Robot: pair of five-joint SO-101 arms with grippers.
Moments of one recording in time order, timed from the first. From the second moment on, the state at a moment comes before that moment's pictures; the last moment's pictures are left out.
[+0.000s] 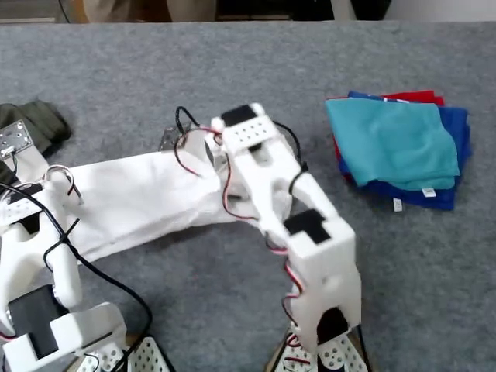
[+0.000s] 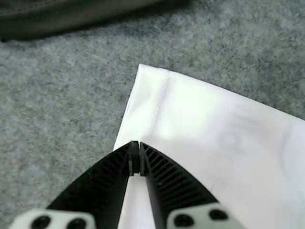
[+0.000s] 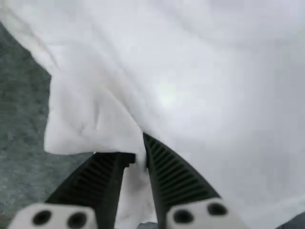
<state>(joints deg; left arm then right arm) -31.1 -11.2 47.0 32.4 -4.4 -28.7 33.3 -15.6 83.5 46.9</state>
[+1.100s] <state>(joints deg) -30.8 -11.2 47.0 32.4 -4.4 -29.1 35.9 -39.4 100.9 55.5</state>
